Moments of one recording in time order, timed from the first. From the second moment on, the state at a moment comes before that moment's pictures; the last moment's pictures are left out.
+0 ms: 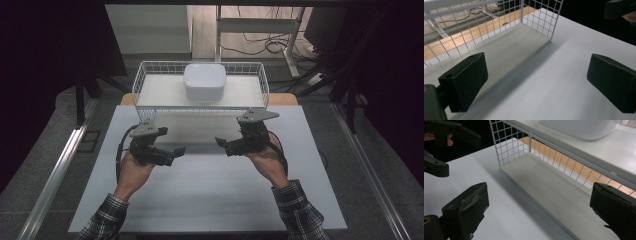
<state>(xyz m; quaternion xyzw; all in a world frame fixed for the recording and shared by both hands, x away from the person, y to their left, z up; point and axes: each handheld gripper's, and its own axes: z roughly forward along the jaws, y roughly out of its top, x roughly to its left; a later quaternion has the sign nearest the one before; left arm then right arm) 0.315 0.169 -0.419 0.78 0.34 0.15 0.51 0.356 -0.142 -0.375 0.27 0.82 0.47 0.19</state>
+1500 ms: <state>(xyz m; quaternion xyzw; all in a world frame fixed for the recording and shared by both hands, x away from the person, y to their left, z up) 0.253 0.172 -0.482 0.79 0.36 0.14 0.48 0.308 -0.167 -0.442 0.27 0.83 0.45 0.17</state>
